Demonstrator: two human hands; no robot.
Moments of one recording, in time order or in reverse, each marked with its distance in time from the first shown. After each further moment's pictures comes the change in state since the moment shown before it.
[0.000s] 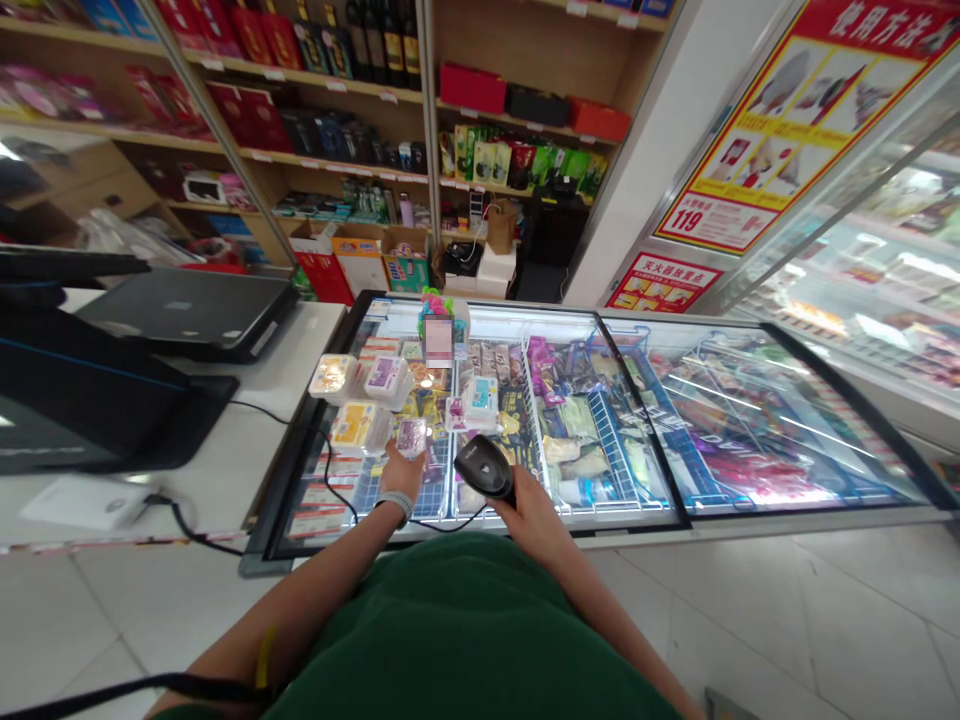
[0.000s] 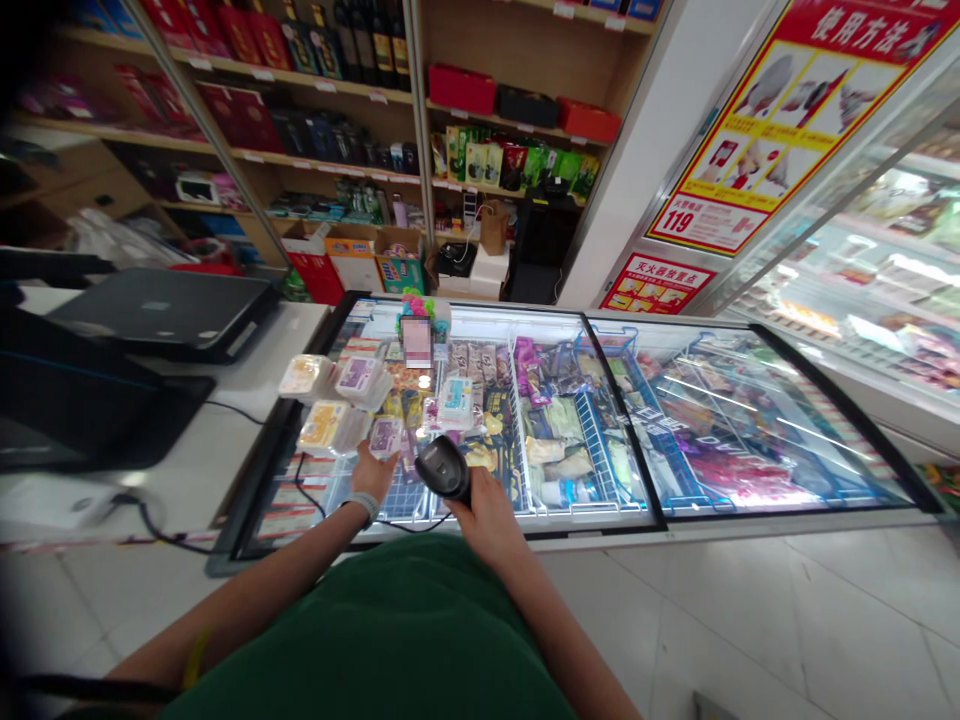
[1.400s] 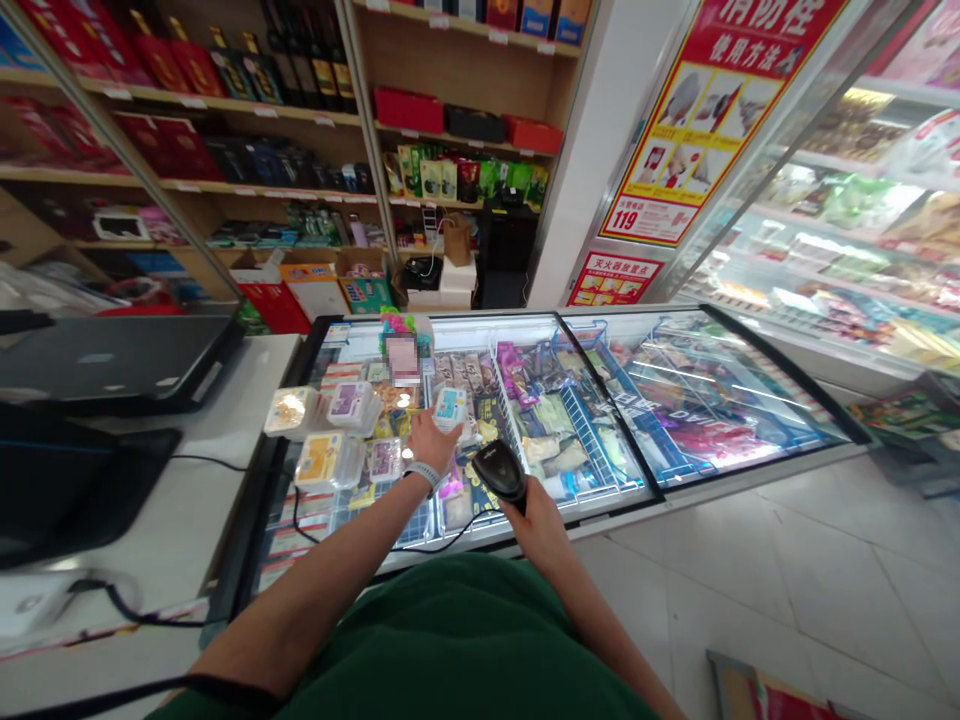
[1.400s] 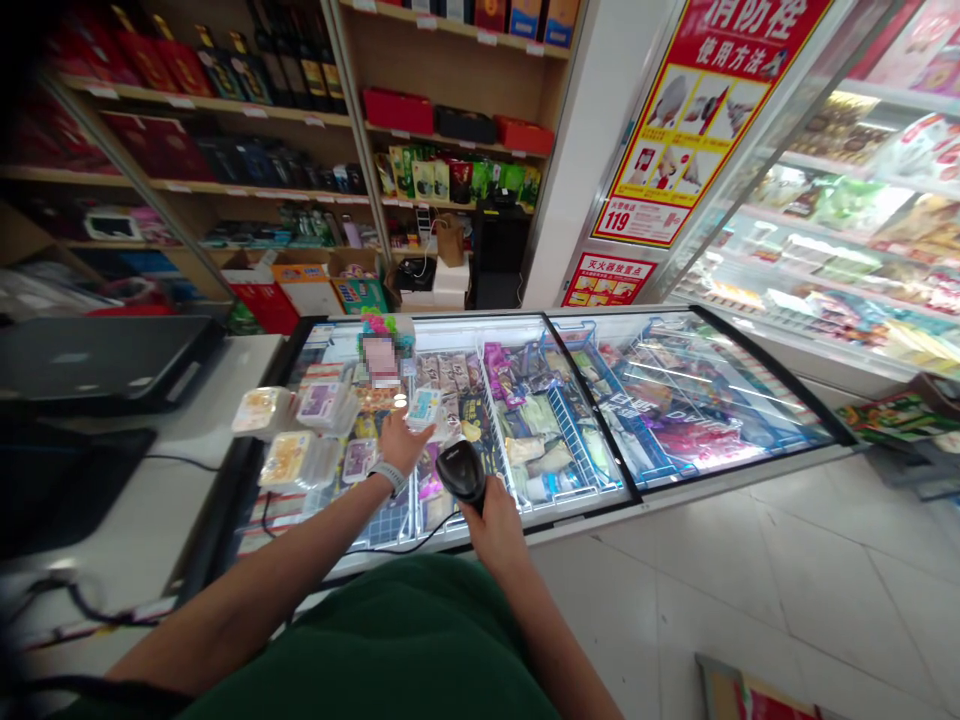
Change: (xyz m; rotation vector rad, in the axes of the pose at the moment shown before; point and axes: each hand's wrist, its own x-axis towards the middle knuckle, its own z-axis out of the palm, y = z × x) left_hand -0.018 0.122 0.028 -0.048 0.095 0.542; right_hand -0.028 0.032 -0.003 0.045 0.301 0.196
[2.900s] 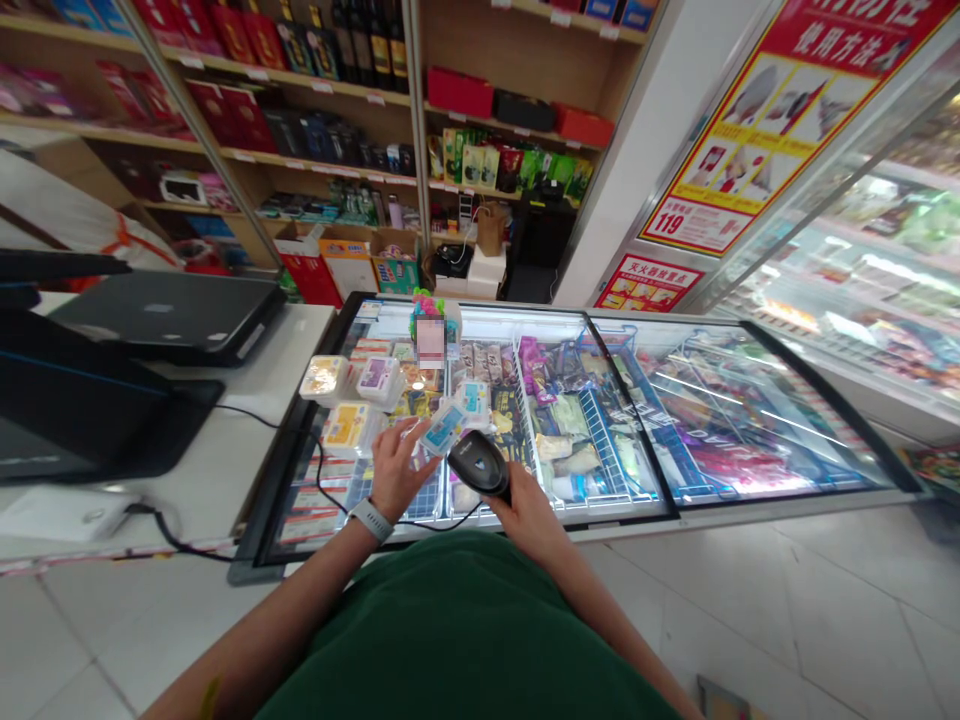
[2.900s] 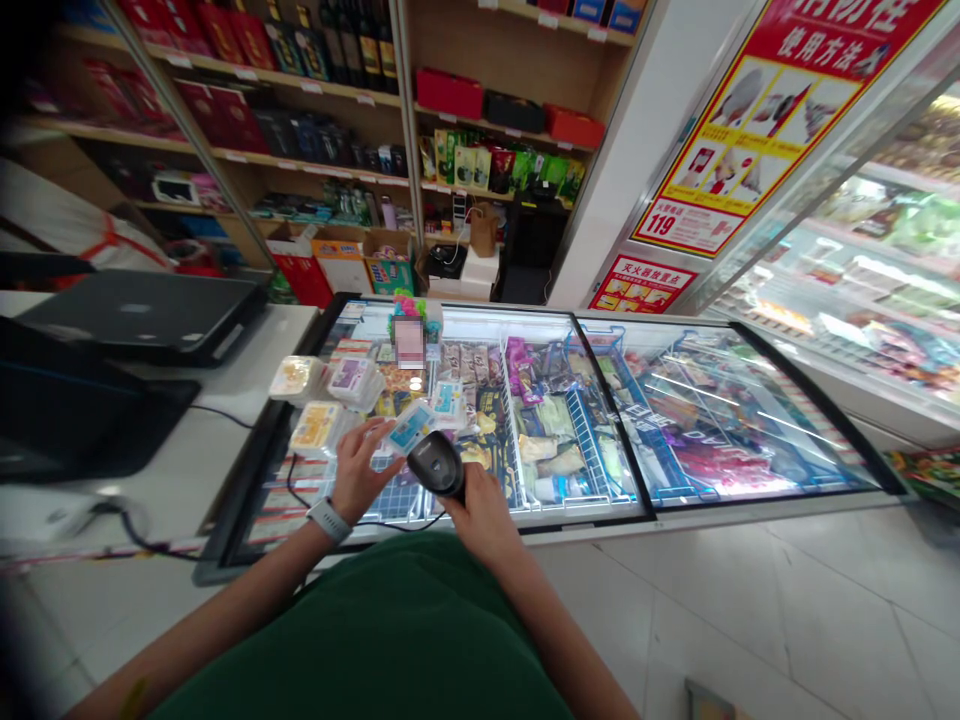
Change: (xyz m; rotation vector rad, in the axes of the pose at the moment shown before) left_hand -0.060 -0.072 -0.092 0.042 0.212 0.569; right_hand 0.010 -0.046 0.007 -0.031 -0.259 -0.202
